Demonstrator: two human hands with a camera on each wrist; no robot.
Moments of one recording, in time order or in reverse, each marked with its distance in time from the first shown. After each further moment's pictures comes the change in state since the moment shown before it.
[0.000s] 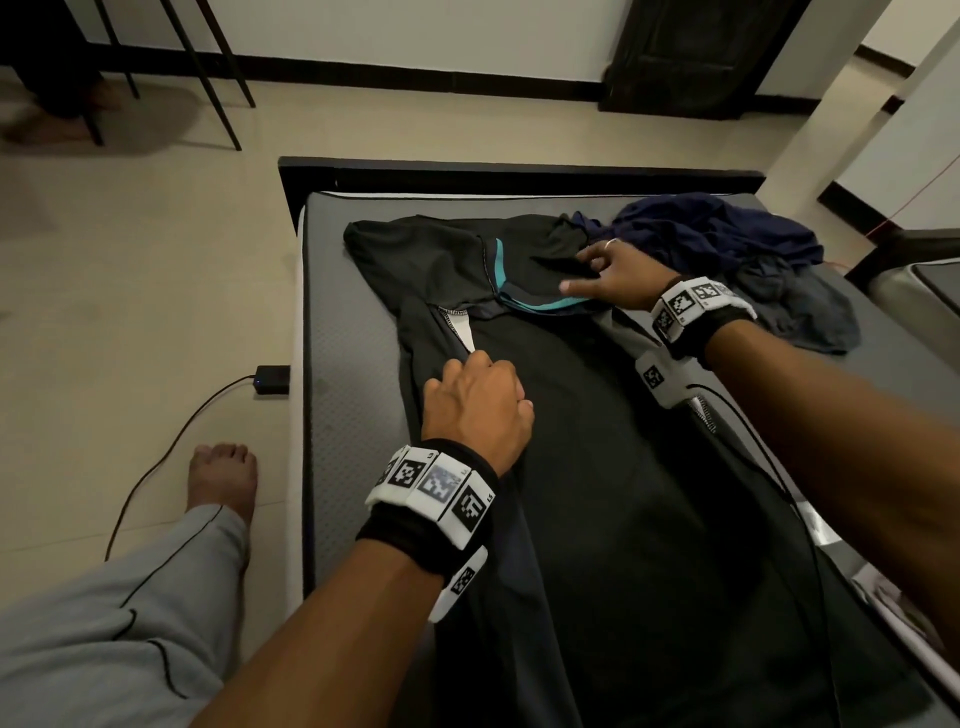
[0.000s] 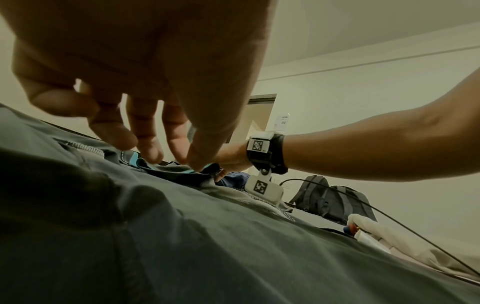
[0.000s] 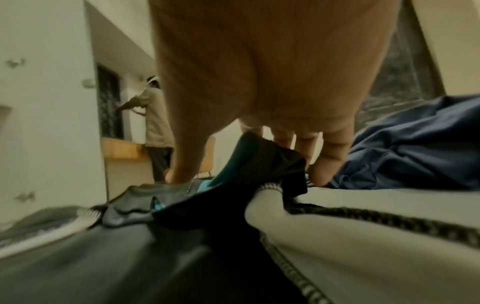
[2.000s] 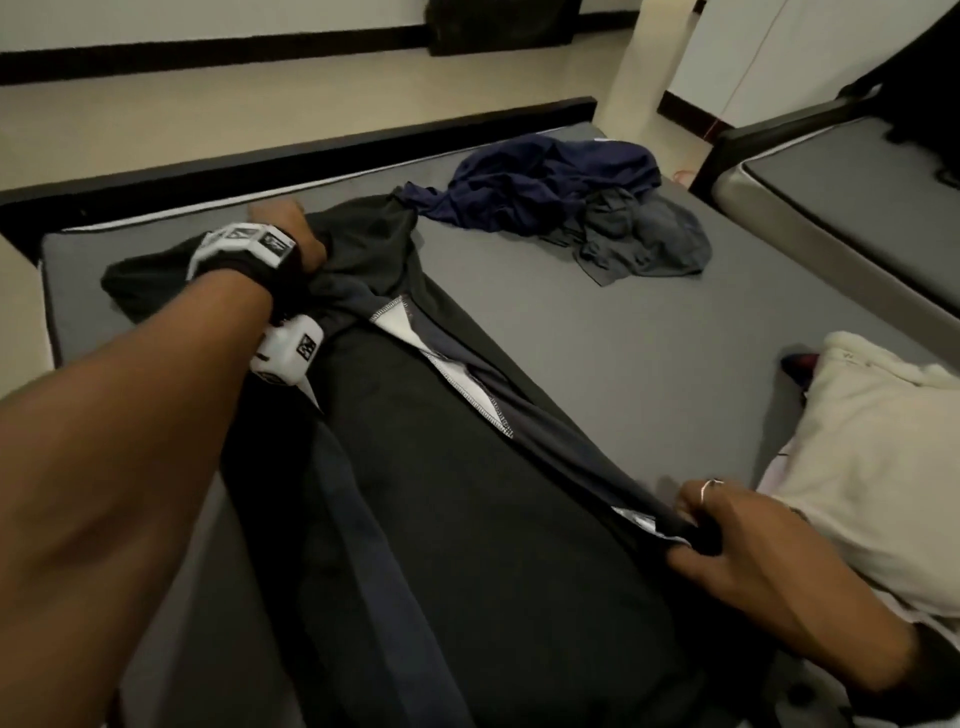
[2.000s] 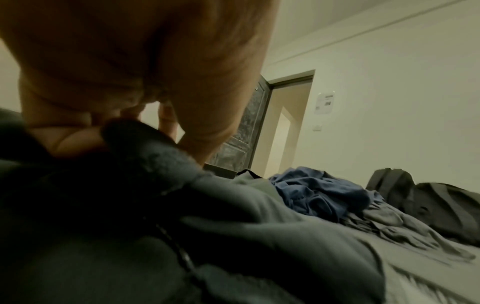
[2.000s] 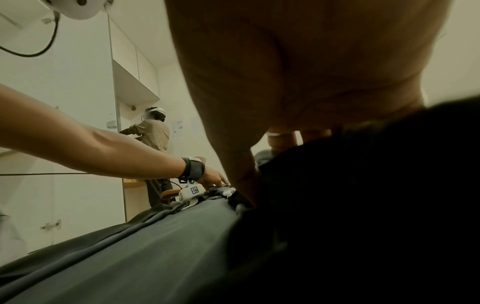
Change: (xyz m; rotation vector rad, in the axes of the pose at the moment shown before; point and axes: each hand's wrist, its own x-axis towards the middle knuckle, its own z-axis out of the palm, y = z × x) left_hand 0.292 -0.011 0.003 0.198 -0.074 -0.059; right_hand -0.332 0.069 0.009 -0.225 -0.098 0.436
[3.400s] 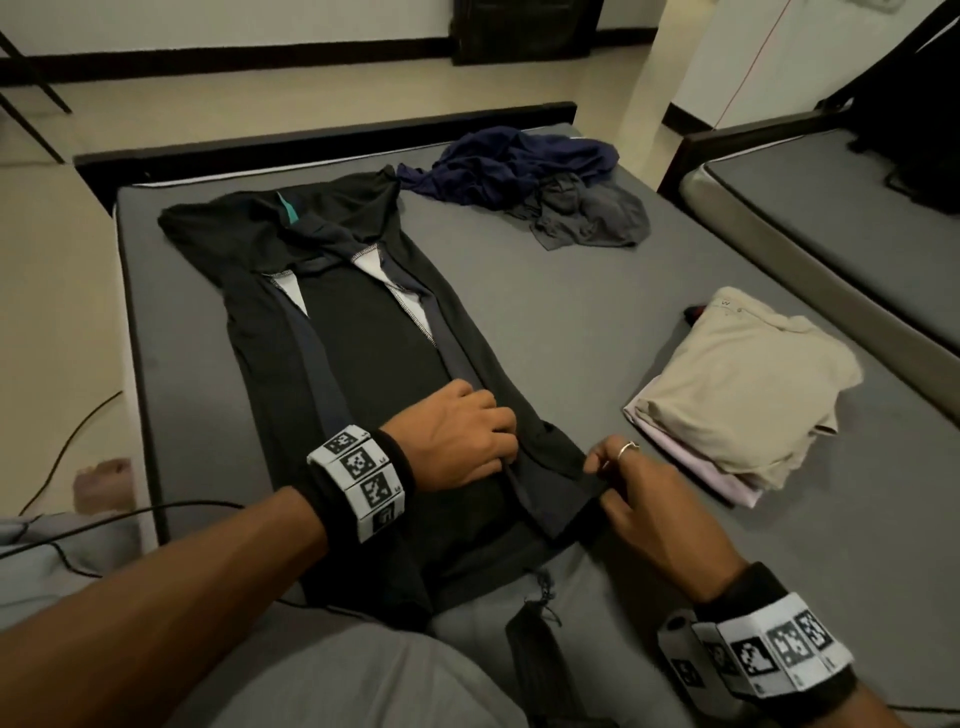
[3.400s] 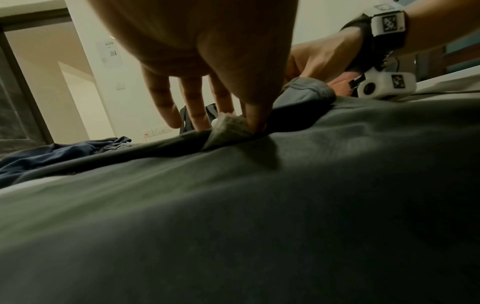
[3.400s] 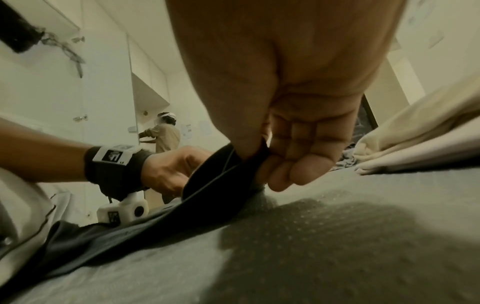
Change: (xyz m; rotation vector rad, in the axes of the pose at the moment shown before) left_hand -0.369 0.094 0.077 0.356 -0.051 1.297; right_hand -0.072 0.076 0.055 0.351 0.190 -0.402
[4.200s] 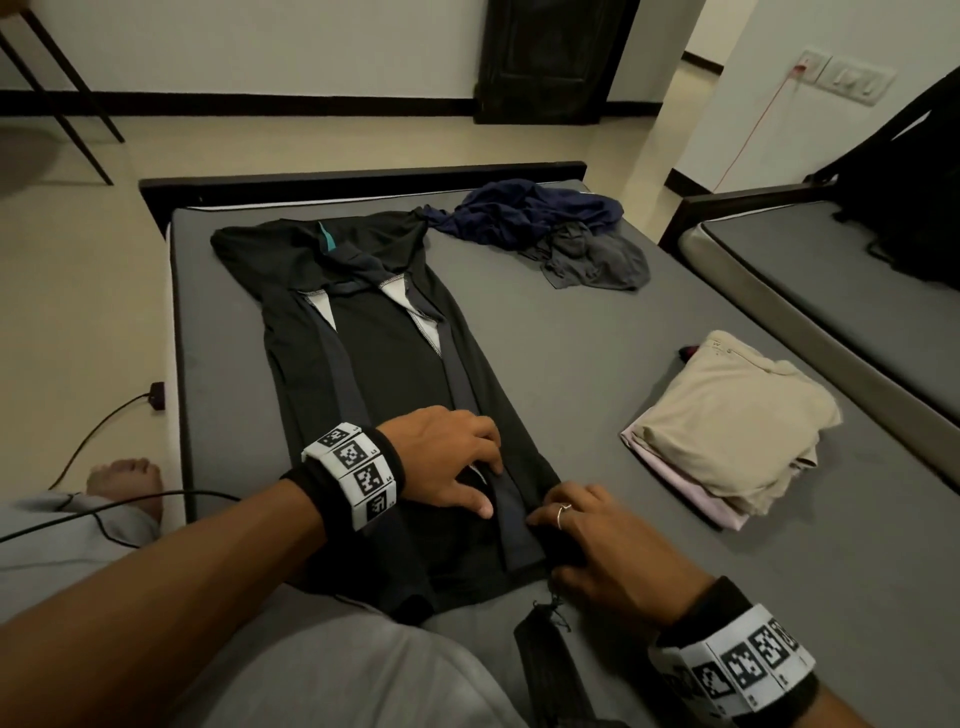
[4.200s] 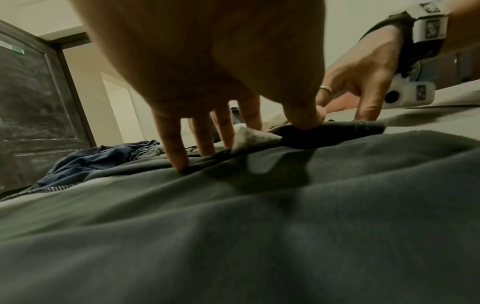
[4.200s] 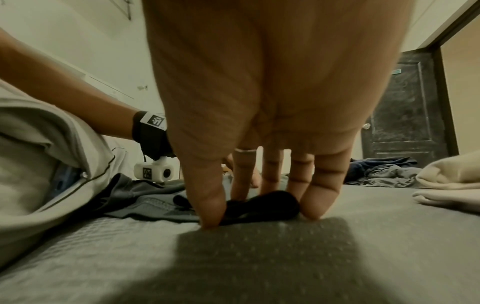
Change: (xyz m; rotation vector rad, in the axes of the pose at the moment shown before) left_hand -0.029 -0.002 -0.011 -0.240 -0.125 -0.135; right_hand -0.007 -0.022 0.010 -0.378 -0.361 -0.221
